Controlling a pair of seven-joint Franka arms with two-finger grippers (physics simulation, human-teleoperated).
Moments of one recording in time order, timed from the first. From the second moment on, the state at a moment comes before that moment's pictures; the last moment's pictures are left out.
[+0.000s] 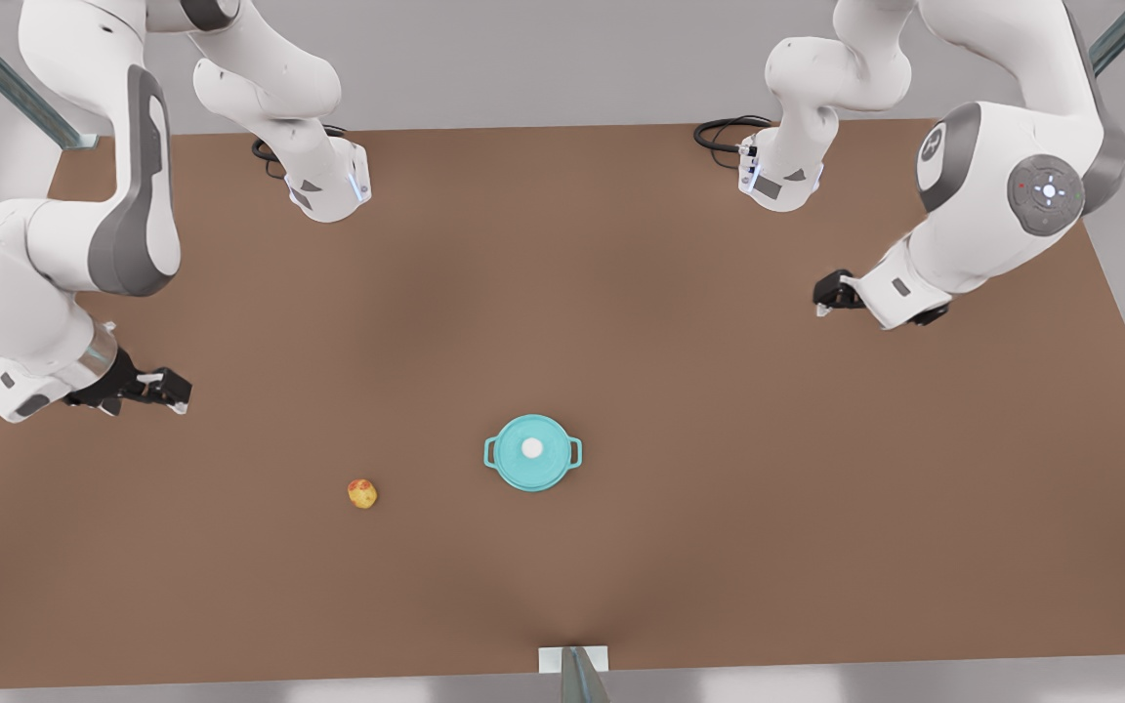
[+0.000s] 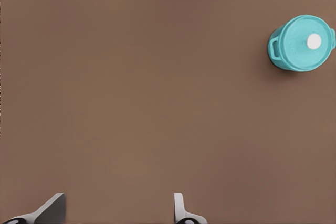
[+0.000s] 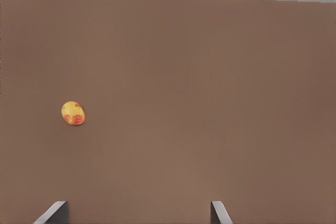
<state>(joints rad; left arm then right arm) -0.23 0.07 0.05 -1.57 -0.09 1.55 0.03 -0.04 0.16 -0.02 -1.63 -0.05 1.89 -0.06</state>
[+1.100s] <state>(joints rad) -0.75 1.04 0.02 -0.83 0.06 2.11 -0.65 0.22 0.65 -0.02 -1.59 -0.10 2.23 -0.22</state>
